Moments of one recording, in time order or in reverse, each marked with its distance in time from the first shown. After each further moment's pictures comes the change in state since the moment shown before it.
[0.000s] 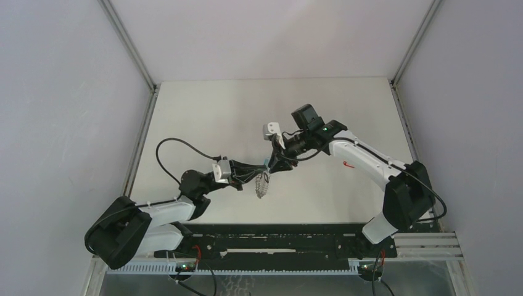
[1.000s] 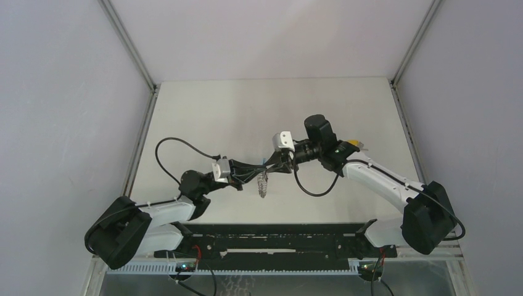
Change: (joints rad) left arm -0.003 0.000 0.000 0.014 -0.009 -0.033; right arm 0.023 -0.251 -0.325 0.530 -0.042 0.064
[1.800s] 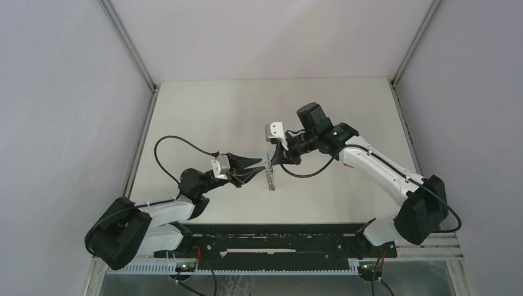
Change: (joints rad) left arm 0.031 0.006 -0.001 -0.008 -0.037 0.004; right arm 0.002 0.075 0.241 -0.442 0.162 -0.103
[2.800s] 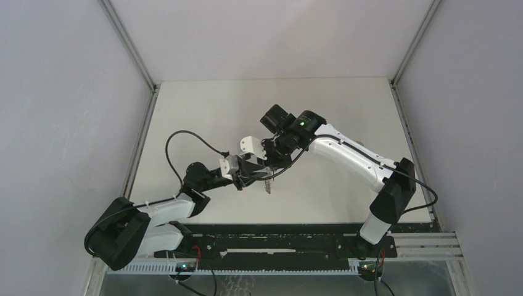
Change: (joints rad) left arm 0.010 -0.016 0.038 -0.257 0.096 0.083; right arm 0.221 0.264 0.473 -0.590 0.483 -0.102
